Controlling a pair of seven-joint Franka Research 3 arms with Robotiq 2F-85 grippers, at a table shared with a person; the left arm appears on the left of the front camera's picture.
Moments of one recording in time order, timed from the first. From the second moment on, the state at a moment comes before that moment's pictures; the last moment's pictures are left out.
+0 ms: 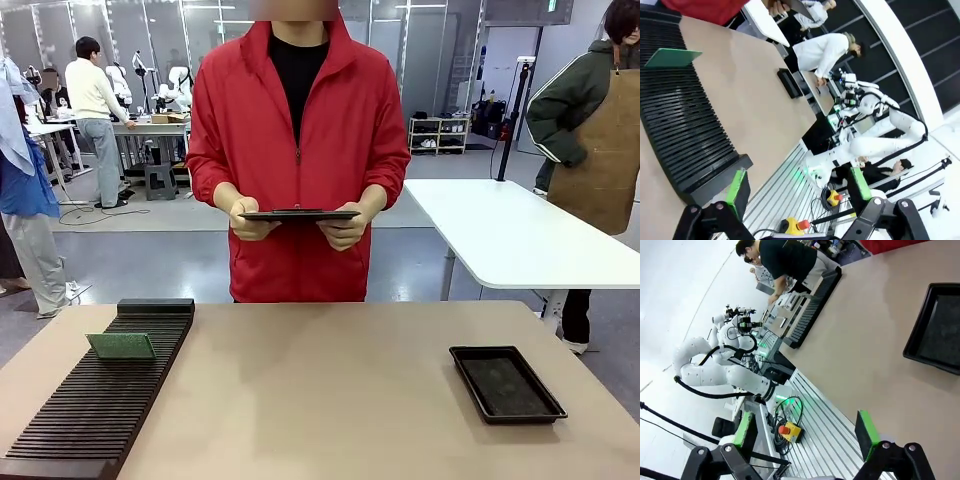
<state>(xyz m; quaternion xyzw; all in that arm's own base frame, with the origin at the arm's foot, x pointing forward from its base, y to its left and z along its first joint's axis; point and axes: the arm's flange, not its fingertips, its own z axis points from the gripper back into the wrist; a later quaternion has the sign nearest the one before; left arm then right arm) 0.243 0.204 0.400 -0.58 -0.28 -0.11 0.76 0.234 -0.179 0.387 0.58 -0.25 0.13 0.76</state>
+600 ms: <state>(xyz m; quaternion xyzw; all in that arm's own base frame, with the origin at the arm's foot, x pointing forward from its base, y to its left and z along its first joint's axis) 0.244 0.223 0.406 -0.57 -0.30 -0.08 0.76 0.228 -0.184 0.389 0.56 -0.26 0.13 0.77</state>
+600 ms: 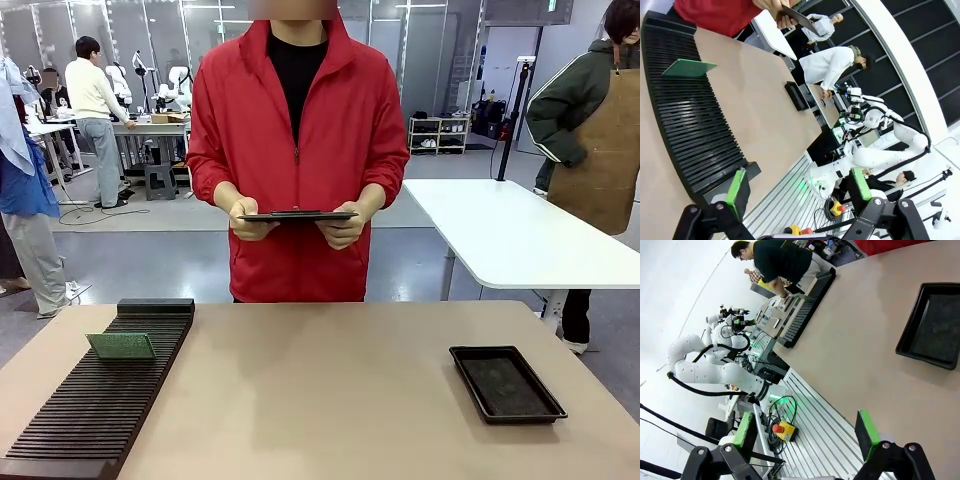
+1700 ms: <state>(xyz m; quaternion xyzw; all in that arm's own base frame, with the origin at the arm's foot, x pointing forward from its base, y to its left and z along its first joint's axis) 0.242 0.225 0.406 -0.57 -0.30 -0.08 0.76 0.225 -0.187 0.388 0.57 -0.26 0.12 0.77</state>
